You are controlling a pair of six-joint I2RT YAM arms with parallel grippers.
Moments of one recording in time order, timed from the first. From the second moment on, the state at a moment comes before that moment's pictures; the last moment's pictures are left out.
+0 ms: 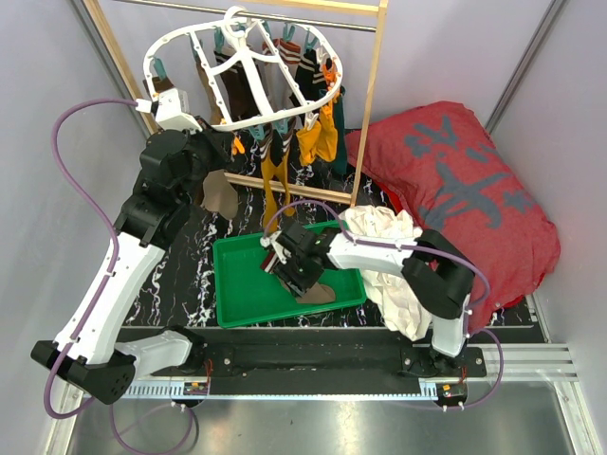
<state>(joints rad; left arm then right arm) -0.43 1.14 1.43 -0.39 -0.24 -0.47 1.00 1.87 1.26 -0.51 -0.15 0.11</state>
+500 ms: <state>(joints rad) -0.43 1.14 1.43 -0.38 -0.23 -0.47 1.01 1.85 1.30 -0.95 -0.04 0.20</state>
